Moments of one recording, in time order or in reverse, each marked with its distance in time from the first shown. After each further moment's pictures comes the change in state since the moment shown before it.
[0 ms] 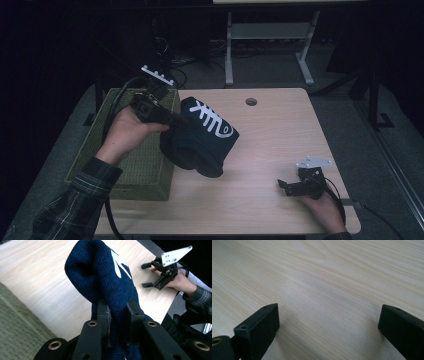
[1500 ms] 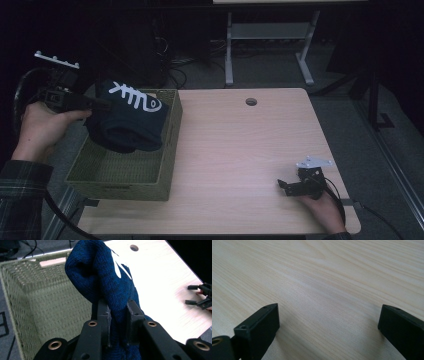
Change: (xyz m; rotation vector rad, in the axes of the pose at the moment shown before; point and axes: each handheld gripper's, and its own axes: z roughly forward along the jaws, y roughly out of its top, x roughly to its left) left arm 0.084 -0.072 -0.116 -0.125 0.267 -0.263; right arm 0.000 0.000 0.000 0.000 -0.001 0.001
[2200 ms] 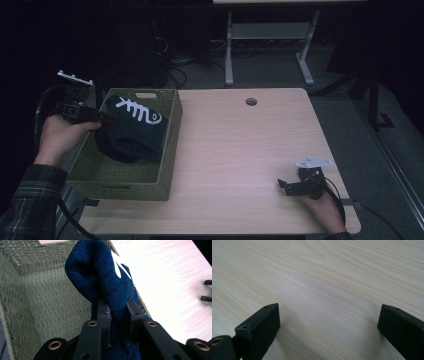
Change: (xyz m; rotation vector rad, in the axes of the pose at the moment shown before) left arm 0.020 -0.022 0.047 0.075 0.018 -0.053; right arm 0.000 0.000 0.000 -0.002 -0.002 0.004
